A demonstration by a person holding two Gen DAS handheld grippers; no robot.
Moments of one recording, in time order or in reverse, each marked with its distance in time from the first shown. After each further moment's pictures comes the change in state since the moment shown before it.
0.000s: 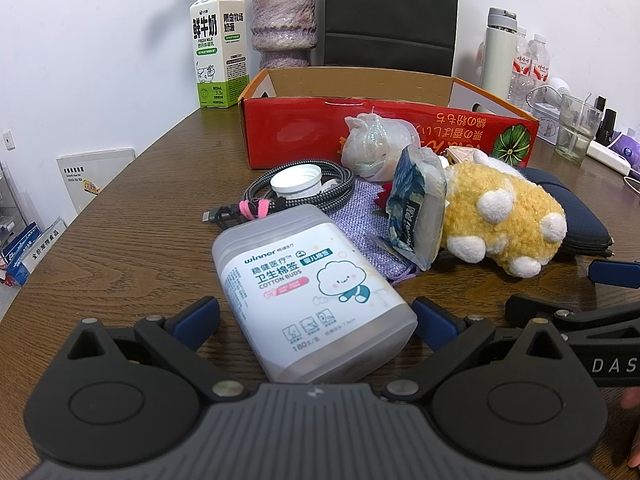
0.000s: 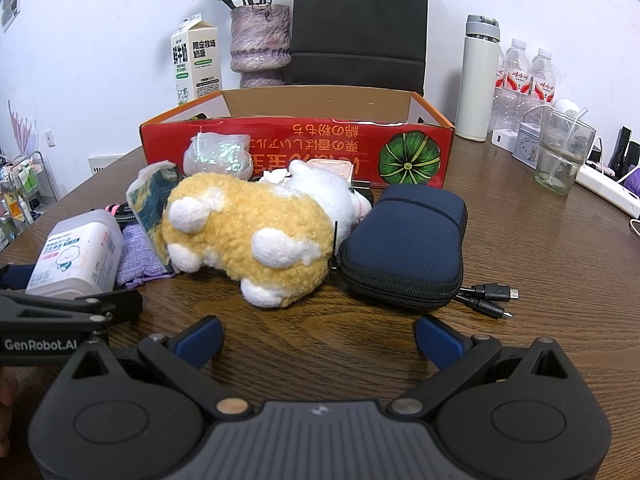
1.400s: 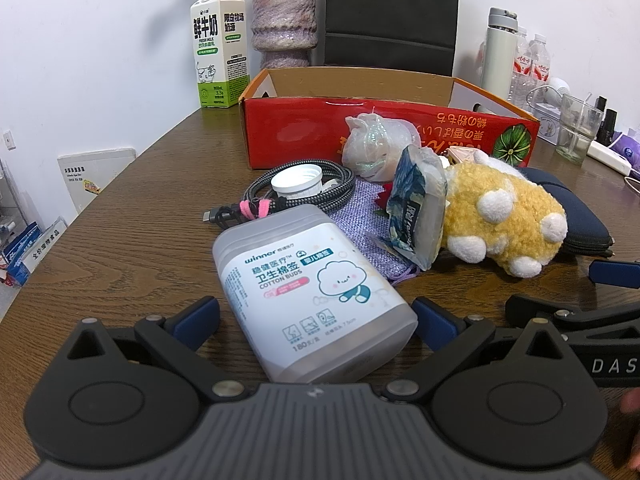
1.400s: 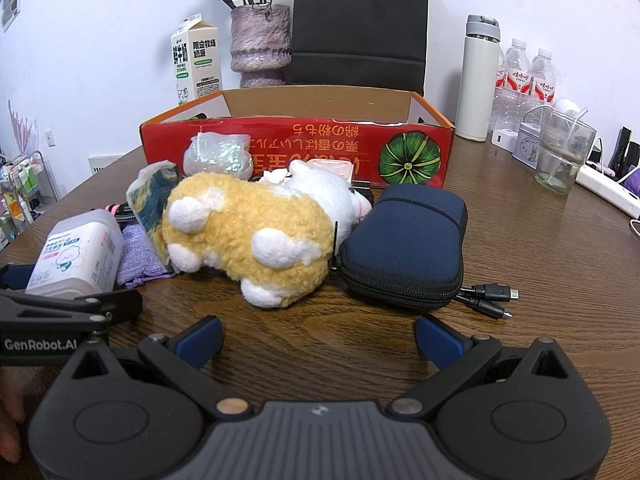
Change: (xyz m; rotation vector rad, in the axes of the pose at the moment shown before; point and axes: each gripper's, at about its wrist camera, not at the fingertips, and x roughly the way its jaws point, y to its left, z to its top) left arm 0.000 -0.002 0.000 -0.007 0.000 0.012; right arm 0.000 -0.001 0.000 0.000 0.000 0.000
